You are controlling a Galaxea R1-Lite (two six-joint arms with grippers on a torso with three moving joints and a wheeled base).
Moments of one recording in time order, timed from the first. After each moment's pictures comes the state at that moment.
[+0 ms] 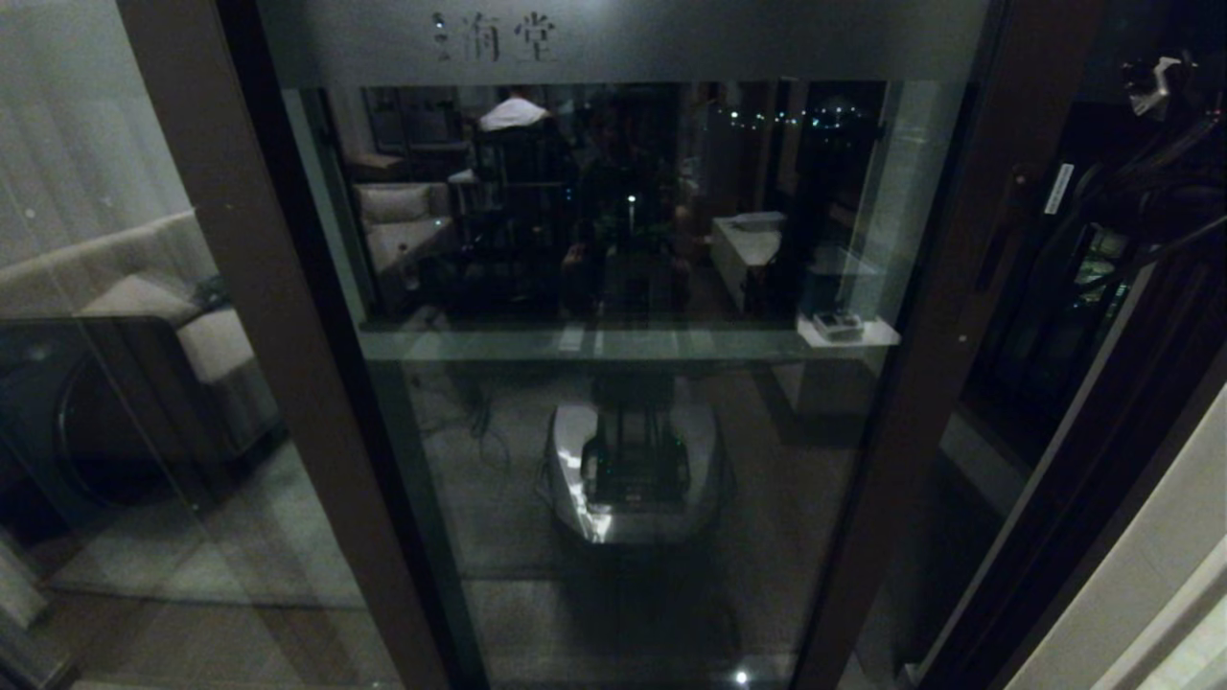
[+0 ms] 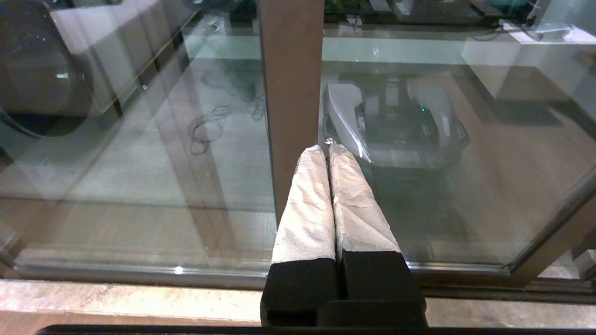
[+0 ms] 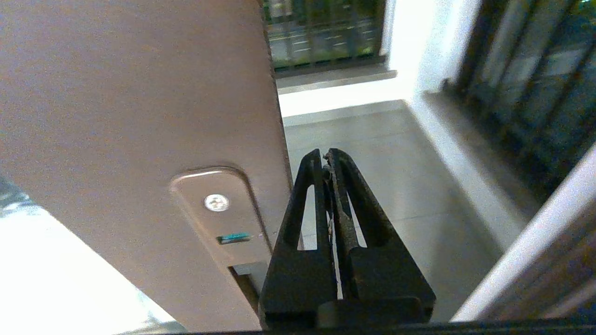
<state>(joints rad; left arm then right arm) 0.00 0.00 -0.05 0.15 0.00 0.01 -0.11 1.85 -1.60 -0.18 0.06 0.05</state>
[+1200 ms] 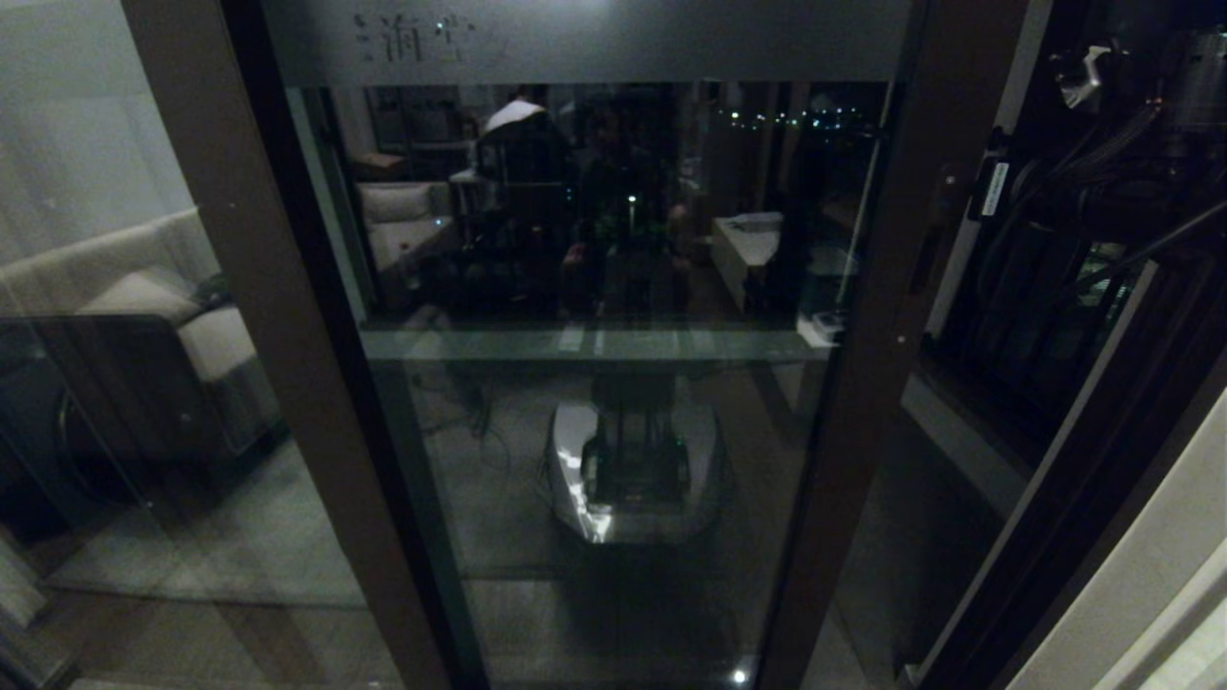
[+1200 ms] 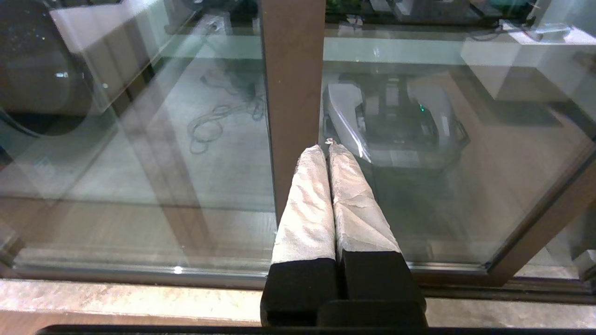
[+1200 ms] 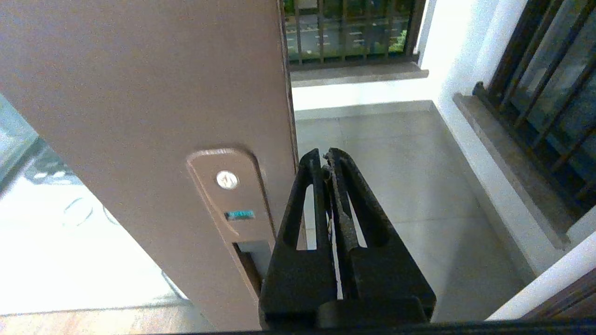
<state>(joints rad) 0.00 0.00 -0.05 0.15 0.00 0.01 0.03 1.81 -1.57 -0.15 -0.03 0.04</state>
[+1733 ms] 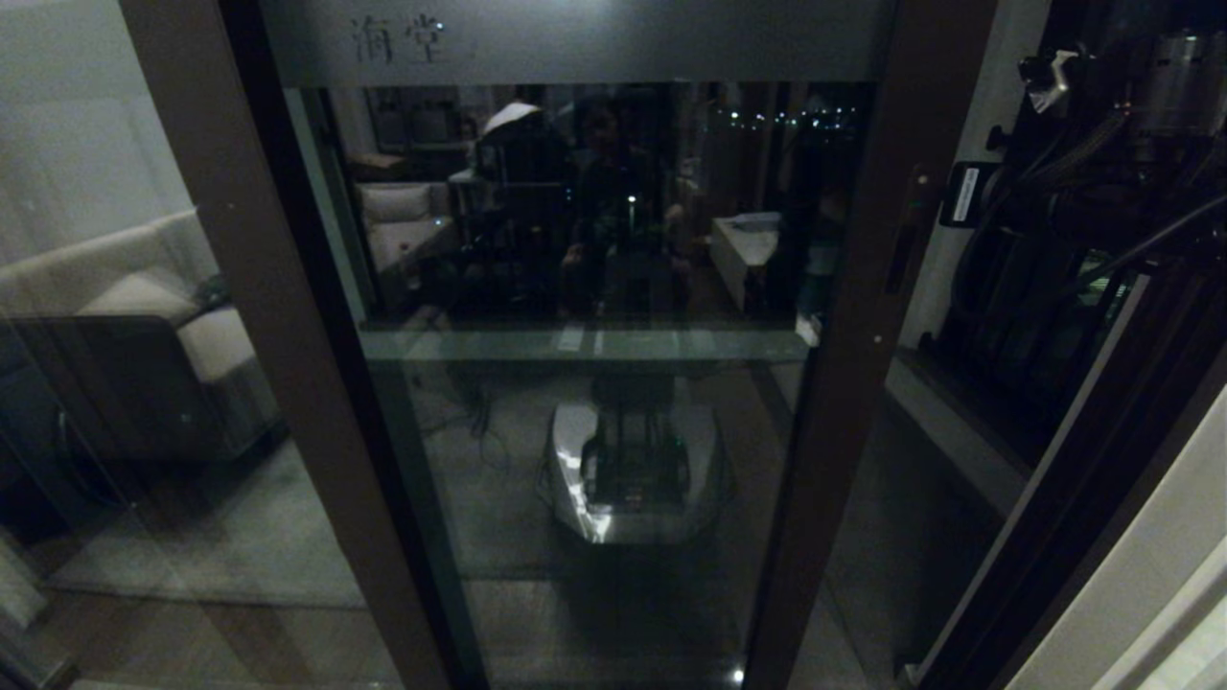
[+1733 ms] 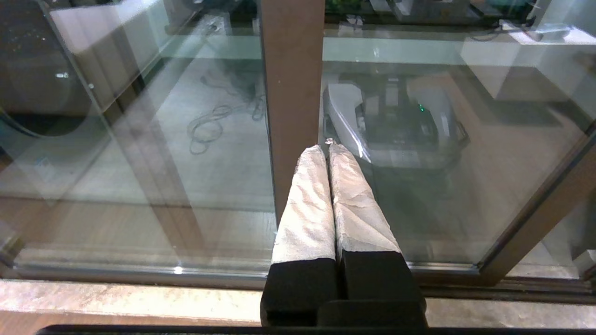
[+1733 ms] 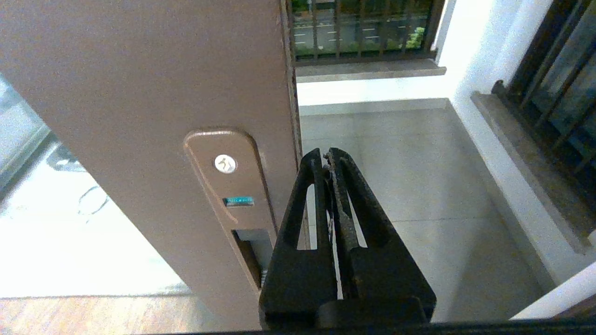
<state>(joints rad) 0.00 0.00 -0.05 0.15 0.00 0.01 0.11 1.82 -1.57 -0.15 -0.05 0.04</state>
